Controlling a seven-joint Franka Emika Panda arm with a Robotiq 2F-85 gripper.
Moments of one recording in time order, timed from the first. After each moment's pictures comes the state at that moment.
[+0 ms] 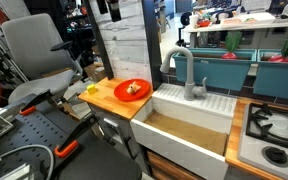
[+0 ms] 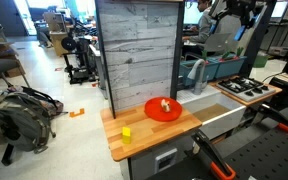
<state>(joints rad) -0.08 0.06 -0.13 -2.31 0.30 2.43 -0.02</state>
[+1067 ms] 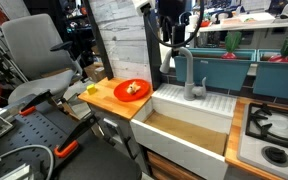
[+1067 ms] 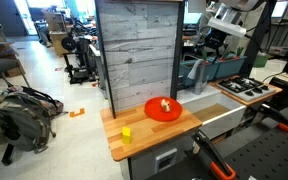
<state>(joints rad) -0.22 0.68 -0.07 -1.74 0.48 2.49 0.12</state>
